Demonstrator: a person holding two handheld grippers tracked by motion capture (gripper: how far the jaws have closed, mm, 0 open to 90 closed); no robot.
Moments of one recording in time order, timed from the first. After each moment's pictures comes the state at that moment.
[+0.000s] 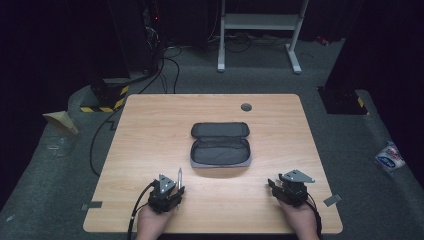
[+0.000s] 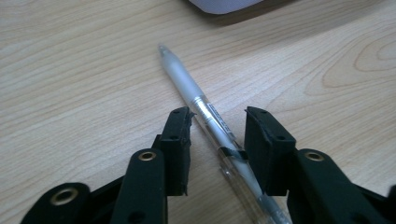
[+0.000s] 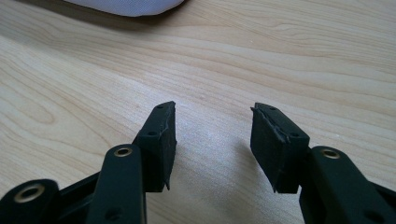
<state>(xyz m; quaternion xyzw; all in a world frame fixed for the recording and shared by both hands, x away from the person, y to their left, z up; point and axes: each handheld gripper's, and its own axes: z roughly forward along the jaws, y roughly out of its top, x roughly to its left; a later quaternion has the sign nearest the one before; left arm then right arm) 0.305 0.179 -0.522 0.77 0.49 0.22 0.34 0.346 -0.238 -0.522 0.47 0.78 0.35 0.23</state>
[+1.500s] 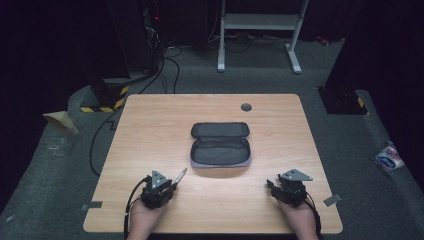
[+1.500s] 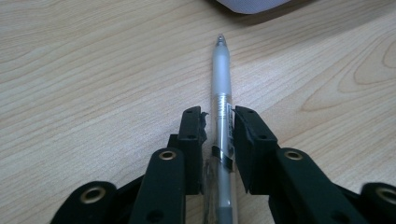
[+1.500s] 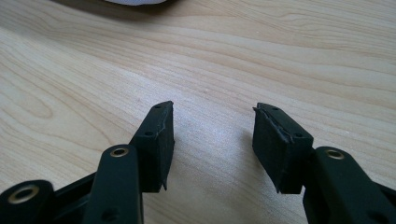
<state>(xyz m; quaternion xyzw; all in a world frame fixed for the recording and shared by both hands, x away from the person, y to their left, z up) 0.316 0.203 -0.522 0.78 0.48 0.21 0.34 0.349 -0.235 -0.523 0.47 0.79 0.34 0.22</state>
